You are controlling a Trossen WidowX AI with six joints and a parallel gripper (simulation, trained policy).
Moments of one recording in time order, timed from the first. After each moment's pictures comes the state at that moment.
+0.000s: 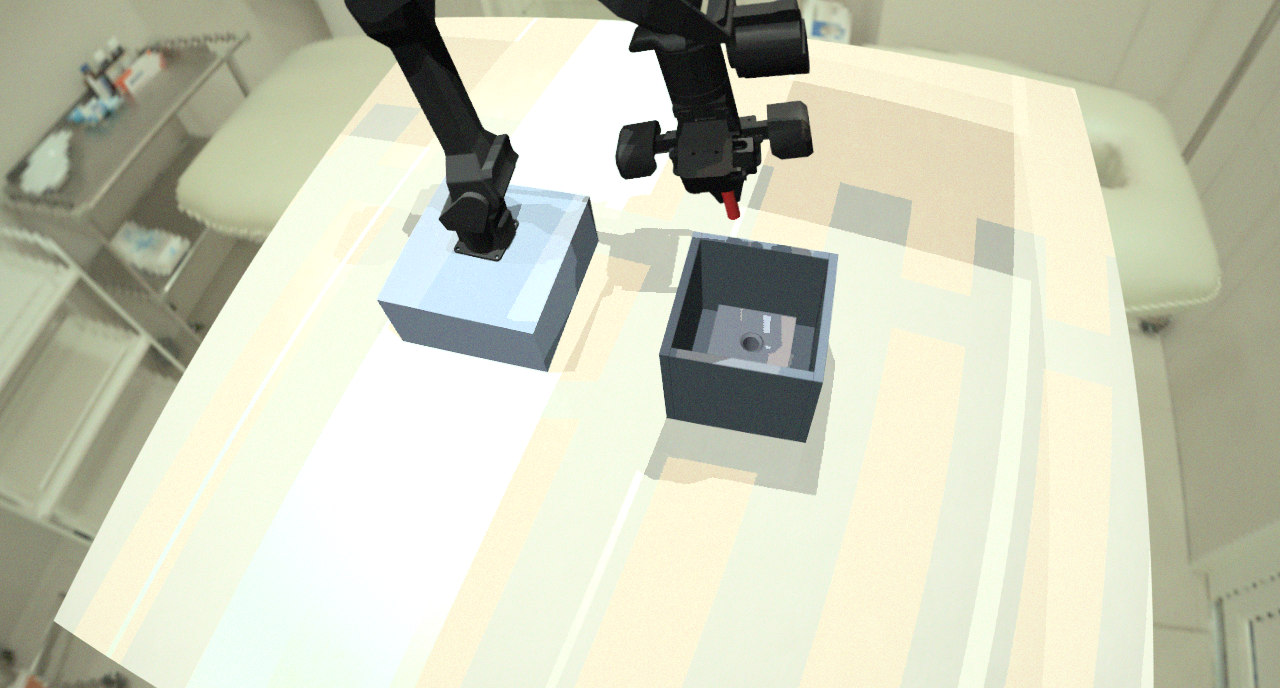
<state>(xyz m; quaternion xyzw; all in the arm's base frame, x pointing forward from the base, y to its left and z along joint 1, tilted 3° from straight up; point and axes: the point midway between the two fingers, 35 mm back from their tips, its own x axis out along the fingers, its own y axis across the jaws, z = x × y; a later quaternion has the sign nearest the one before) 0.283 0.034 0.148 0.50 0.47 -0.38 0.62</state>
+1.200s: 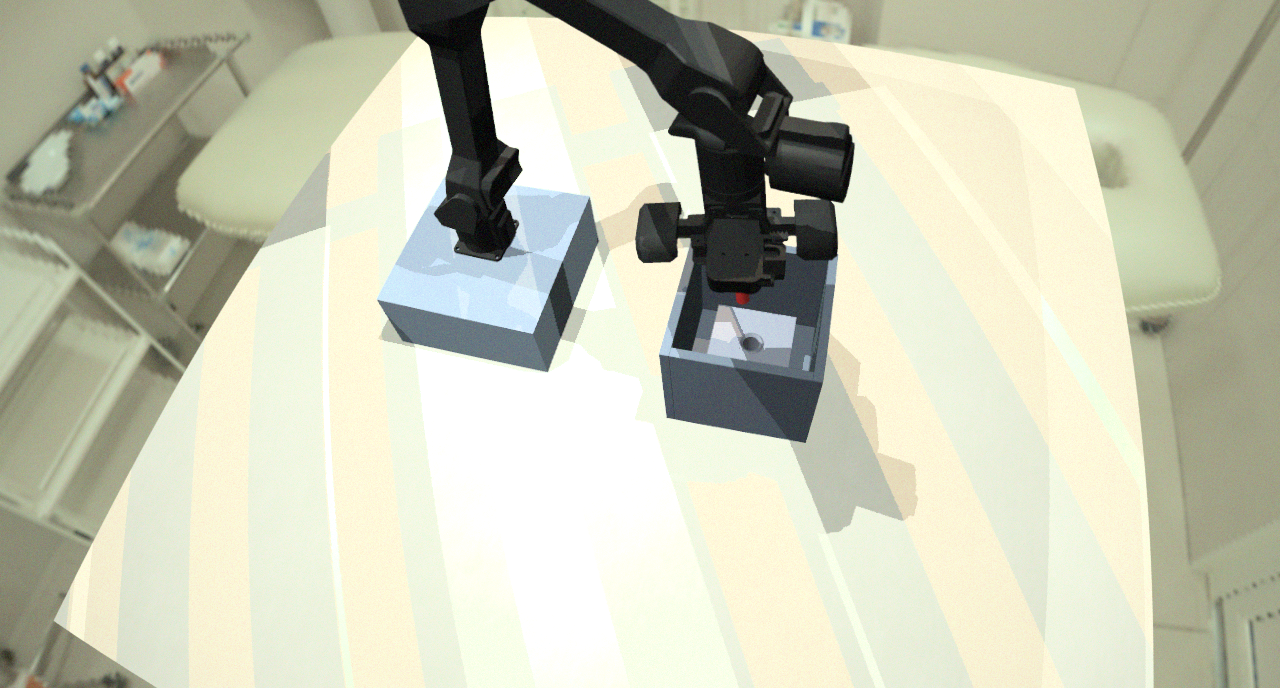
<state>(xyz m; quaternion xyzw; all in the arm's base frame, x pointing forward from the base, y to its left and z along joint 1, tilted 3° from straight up) 0.318 -0.033 0.101 0.47 0.50 -0.42 0.59</state>
